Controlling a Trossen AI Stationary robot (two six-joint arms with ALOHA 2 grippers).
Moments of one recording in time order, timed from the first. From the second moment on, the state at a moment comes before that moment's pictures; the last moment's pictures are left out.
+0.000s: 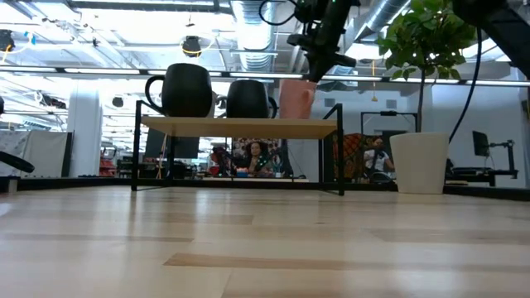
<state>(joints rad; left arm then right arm) 0.22 0.63 0.87 0.02 0.01 -0.40 -0.63 2.02 2.33 -1.37 0.08 0.43</state>
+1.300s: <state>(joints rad) 0.22 0.63 0.87 0.01 0.02 -0.41 -0.63 2.07 2.33 -1.39 0.09 0.62</state>
